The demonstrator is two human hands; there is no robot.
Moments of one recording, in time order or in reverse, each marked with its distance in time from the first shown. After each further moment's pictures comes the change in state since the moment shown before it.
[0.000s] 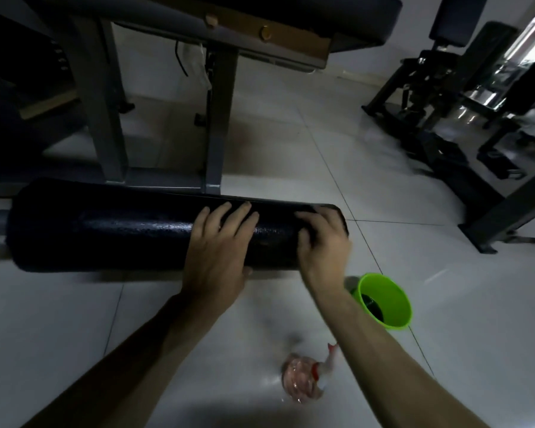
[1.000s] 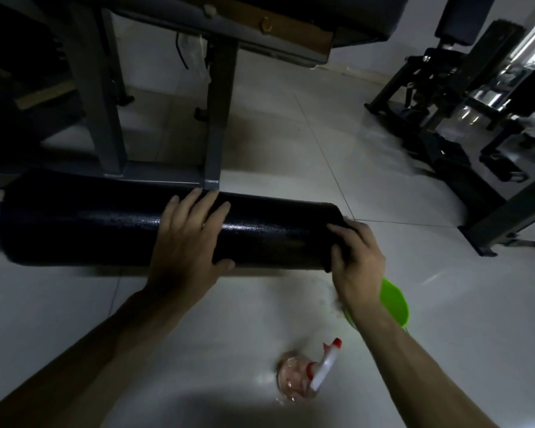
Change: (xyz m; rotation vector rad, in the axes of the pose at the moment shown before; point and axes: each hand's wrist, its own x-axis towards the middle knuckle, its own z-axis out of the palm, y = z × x) left_hand -0.004 -0.027 -0.011 -0.003 0.005 -0.064; right_hand -0.012 0.057 -0.047 -0.072 -0.051 -0.053
